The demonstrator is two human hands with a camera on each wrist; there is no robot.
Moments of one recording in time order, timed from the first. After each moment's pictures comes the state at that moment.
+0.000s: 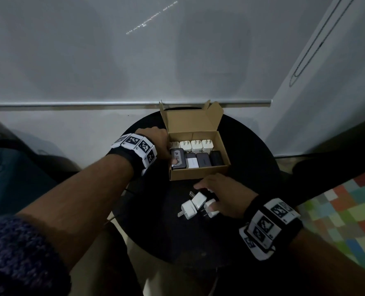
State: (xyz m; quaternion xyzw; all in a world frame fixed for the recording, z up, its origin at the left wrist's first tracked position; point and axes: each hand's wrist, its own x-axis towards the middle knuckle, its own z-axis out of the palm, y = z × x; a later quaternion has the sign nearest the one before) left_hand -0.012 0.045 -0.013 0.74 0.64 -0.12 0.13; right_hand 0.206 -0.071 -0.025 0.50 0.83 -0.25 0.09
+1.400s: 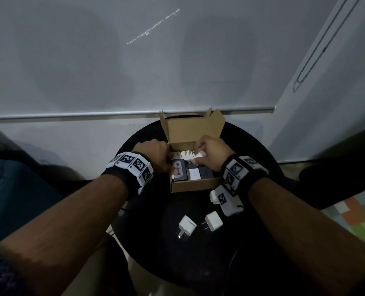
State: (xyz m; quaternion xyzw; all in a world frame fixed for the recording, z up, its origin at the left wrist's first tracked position) left_hand -0.016 0.049 -0.024 0.75 0.63 -0.12 0.14; right_hand 0.180 0.047 -0.027 0.61 0.75 -0.24 -0.09
